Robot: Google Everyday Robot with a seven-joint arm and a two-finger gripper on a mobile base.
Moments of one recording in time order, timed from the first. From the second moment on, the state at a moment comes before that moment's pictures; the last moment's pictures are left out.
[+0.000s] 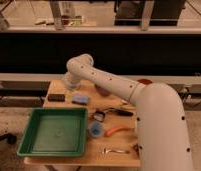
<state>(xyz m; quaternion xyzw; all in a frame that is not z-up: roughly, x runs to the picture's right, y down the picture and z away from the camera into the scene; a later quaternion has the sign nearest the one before) -0.197 0.005 0.831 -0.23 -0.27 -0.08 0.93</state>
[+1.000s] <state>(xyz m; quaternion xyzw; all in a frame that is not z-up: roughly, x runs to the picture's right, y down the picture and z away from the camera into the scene) -0.248 0.008 0.847 -0.22 -0.29 -0.11 0.92</state>
